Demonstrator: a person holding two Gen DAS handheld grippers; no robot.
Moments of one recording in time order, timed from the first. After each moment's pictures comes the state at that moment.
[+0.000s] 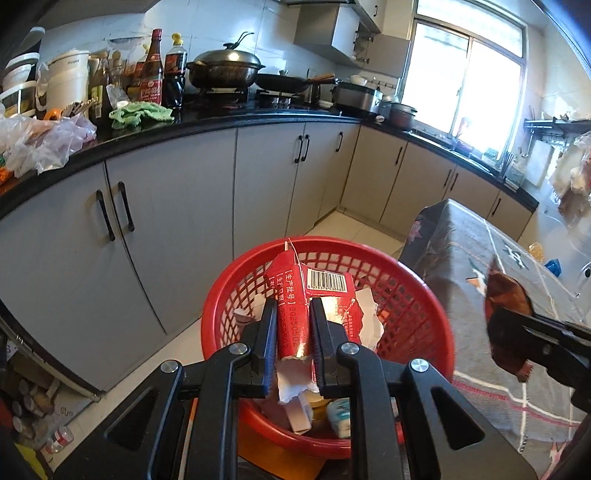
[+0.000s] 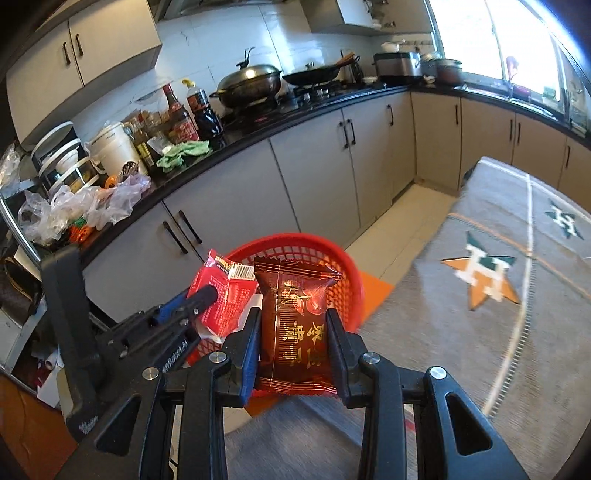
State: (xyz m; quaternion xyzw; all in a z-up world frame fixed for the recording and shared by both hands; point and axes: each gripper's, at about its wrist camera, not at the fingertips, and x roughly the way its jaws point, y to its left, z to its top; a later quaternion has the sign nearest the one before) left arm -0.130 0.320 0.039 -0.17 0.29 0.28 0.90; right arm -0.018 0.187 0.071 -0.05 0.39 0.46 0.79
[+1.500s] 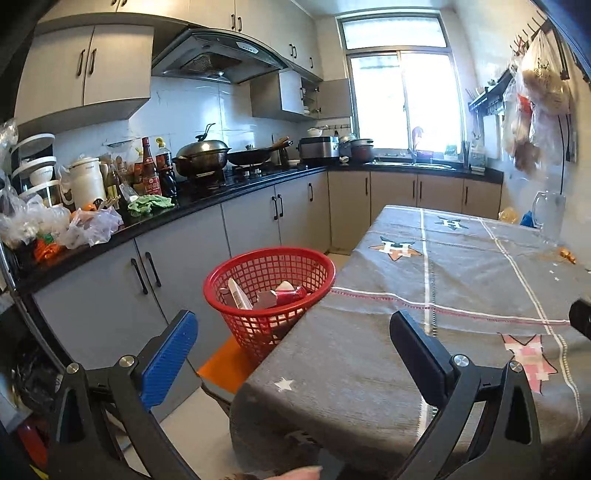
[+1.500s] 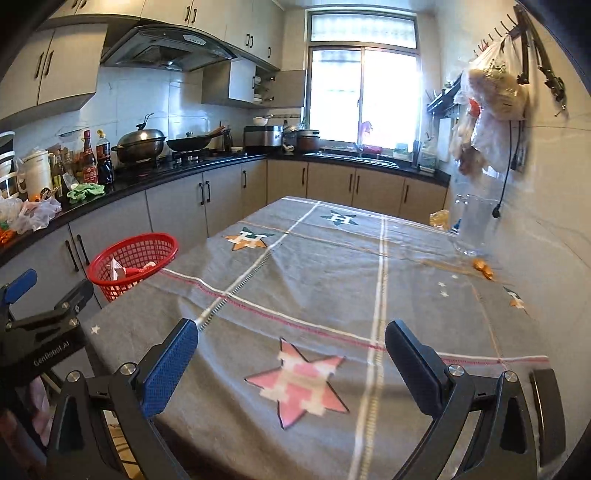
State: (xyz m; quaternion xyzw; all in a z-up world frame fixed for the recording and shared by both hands) left arm -0.246 0.109 0.076 -0.01 0.21 0.29 0.94; right arm -0.164 -0.088 0.094 -0.08 0.24 0.21 0.94
